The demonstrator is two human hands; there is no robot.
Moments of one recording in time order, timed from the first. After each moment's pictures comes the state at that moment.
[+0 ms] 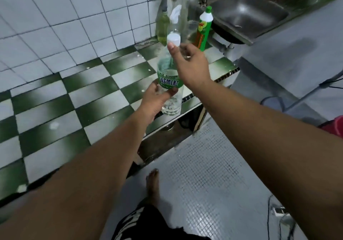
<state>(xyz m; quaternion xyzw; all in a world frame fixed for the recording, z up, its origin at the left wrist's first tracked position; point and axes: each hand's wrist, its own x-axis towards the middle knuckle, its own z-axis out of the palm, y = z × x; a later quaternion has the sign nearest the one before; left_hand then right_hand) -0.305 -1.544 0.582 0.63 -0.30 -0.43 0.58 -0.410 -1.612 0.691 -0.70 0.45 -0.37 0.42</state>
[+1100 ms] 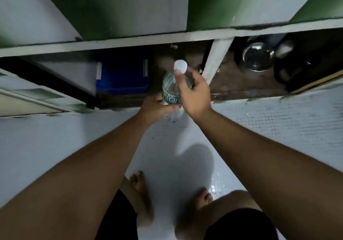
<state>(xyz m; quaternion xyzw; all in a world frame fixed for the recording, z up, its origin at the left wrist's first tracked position) -0.225 -1.207 0.169 0.78 -0.10 -0.42 0.45 -0.297 -1.328 0.222 -0.69 0.36 -0.13 0.61</state>
